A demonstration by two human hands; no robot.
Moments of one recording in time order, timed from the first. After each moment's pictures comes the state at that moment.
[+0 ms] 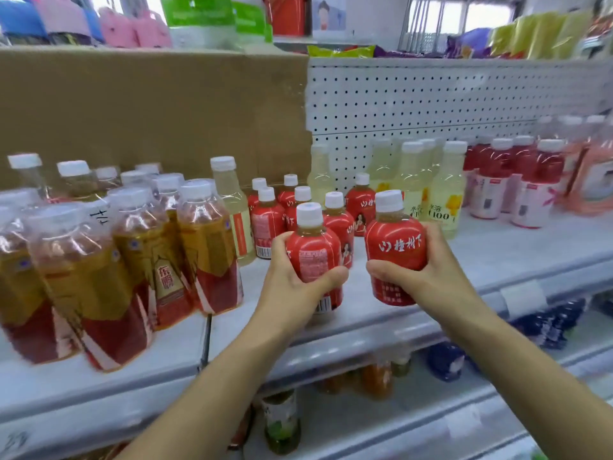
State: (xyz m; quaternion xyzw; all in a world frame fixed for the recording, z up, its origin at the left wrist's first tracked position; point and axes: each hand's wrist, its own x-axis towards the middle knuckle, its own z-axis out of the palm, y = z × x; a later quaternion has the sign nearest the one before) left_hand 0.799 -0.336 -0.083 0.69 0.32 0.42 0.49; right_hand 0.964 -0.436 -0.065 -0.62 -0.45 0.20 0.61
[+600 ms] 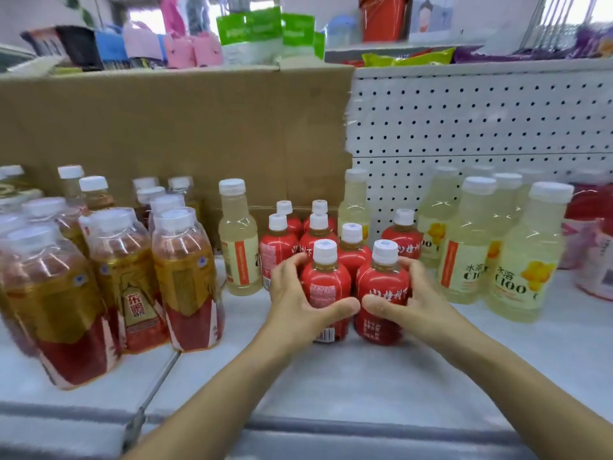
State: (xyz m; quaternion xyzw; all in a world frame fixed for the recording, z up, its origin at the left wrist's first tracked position) left_hand 0.874 -0.278 -0.083 0.68 0.48 0.44 0.35; right_hand 1.069 -0.308 -0.075 -0.55 -0.58 0.36 0.47
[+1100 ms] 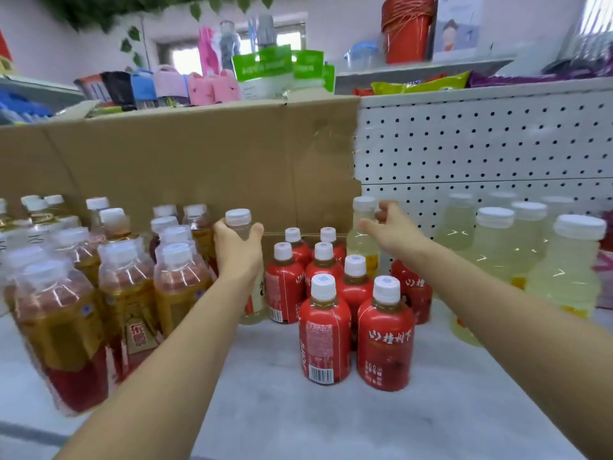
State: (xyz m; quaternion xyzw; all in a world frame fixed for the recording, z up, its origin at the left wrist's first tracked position) left_hand 0.837 -0.167 -0.007 0.45 0.60 0.63 0.23; right_hand 1.073 -0.174 0.018 -0.58 -0.61 0.26 0.46
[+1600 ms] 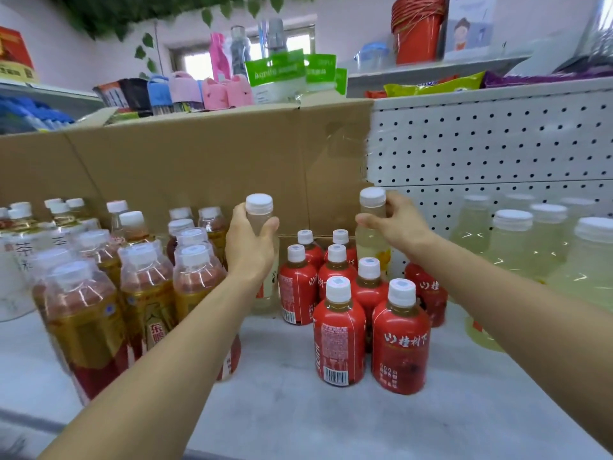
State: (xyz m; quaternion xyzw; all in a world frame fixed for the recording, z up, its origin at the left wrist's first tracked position) left_hand 0.832 -0.187 0.009 0.55 0.56 0.61 0.13; right_hand 1.063 -0.160 0.025 -0.52 -0.64 0.23 0.52
